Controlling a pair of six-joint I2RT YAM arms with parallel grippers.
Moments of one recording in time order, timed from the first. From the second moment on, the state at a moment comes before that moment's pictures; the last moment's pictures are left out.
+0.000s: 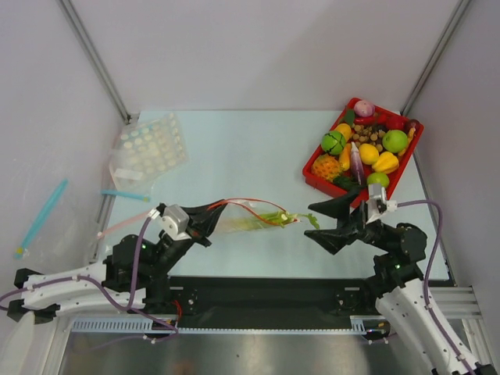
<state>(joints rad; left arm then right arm) -1.38 0.47 0.58 0.23 -0.58 0.18 0.29 0.41 0.34 0.60 -0.89 0.66</state>
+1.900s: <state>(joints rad) -1.22 0.70 0.58 0.22 -0.55 0.00 0.44 0.77 0.49 0.17 -0.49 0.31</state>
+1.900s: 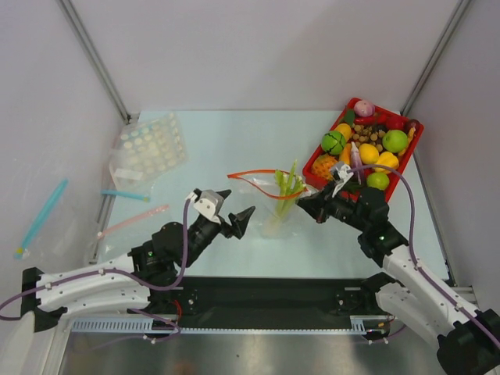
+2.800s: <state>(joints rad) -1.15 1.08 1.15 -0.32 -0.38 0.19 0.50 0.66 0.45 0.21 -0.62 0.20</state>
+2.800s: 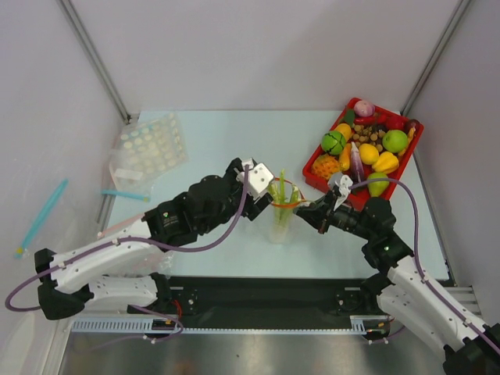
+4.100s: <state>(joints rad) -0.86 1.35 1.19 -0.43 0.37 0.42 0.52 0.62 0.45 0.19 -0.65 0.15</state>
